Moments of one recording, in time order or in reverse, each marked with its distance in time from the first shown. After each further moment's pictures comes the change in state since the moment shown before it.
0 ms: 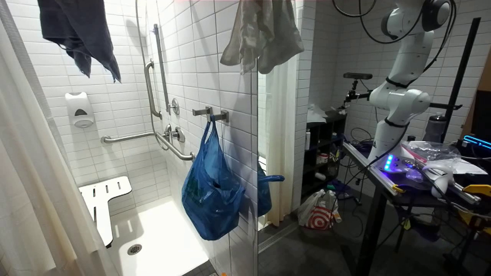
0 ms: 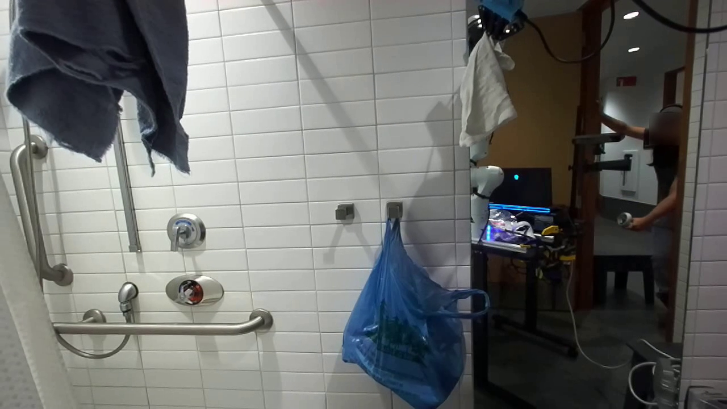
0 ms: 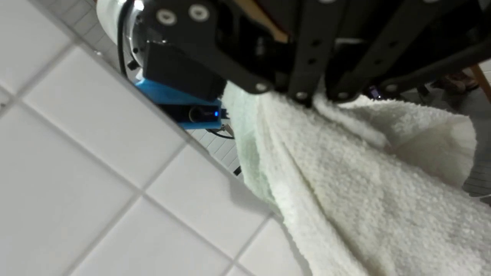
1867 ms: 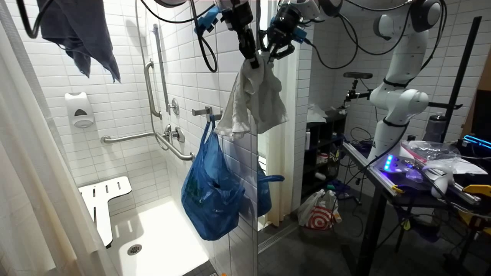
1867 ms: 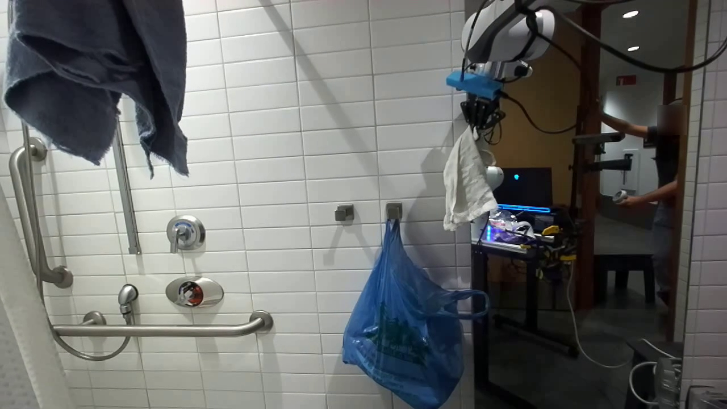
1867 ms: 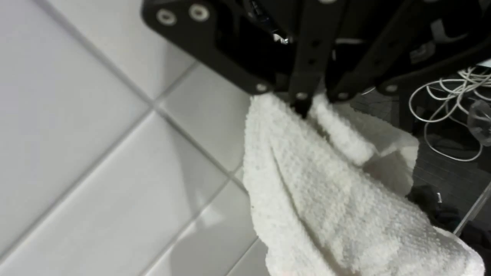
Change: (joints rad) arm 0.075 0.102 -0.052 -0.203 0.140 -0.141 -0.026
